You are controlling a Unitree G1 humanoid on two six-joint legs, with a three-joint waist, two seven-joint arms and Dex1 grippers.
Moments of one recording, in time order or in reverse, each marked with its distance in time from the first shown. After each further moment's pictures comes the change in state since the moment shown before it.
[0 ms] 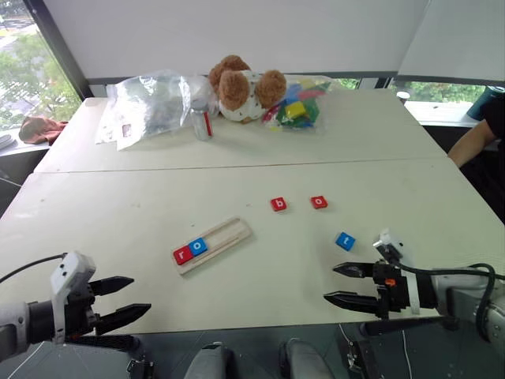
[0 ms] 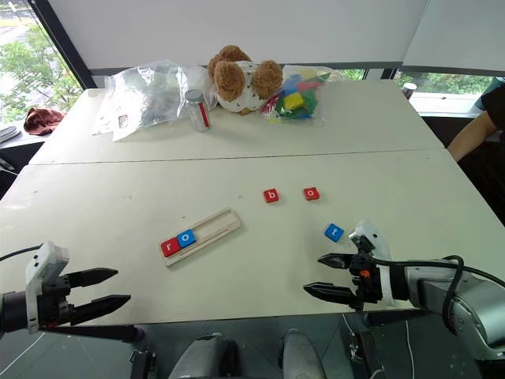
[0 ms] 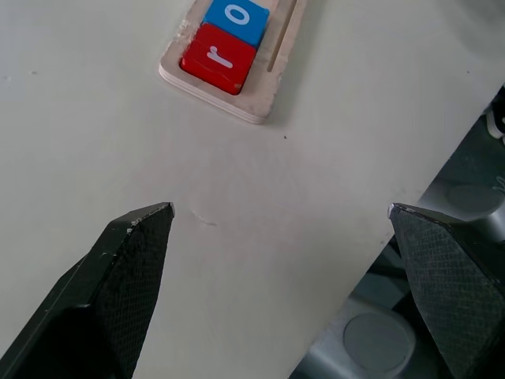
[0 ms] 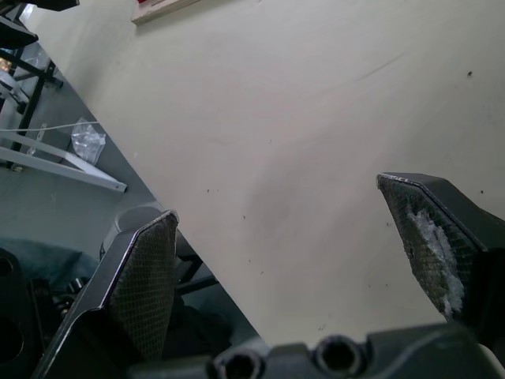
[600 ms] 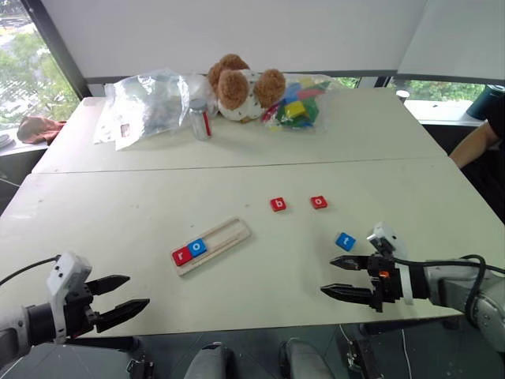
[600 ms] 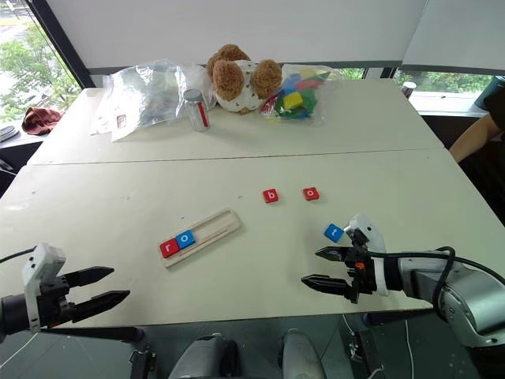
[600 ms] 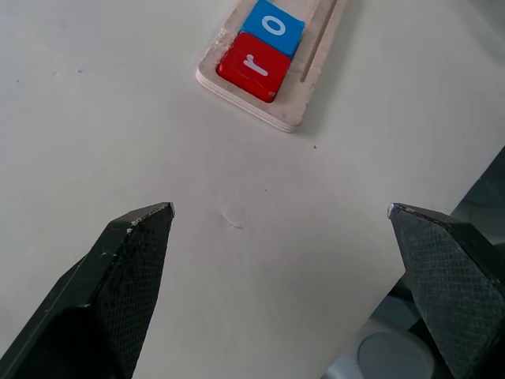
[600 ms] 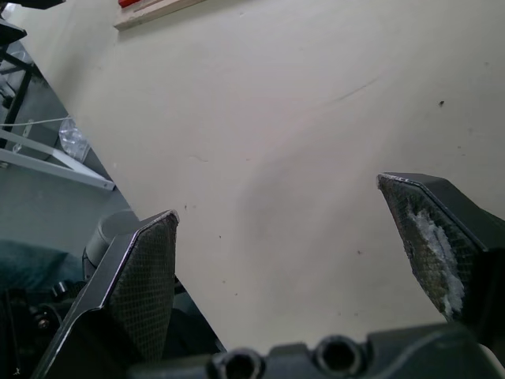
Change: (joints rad) left arm 0.009 -0.055 0.022 0.000 0.012 -0.001 0.061; right arm -0.073 0.007 0.053 0.050 -0.041 -0.007 -0.004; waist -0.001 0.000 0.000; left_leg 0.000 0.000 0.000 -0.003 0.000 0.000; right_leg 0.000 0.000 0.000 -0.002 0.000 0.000
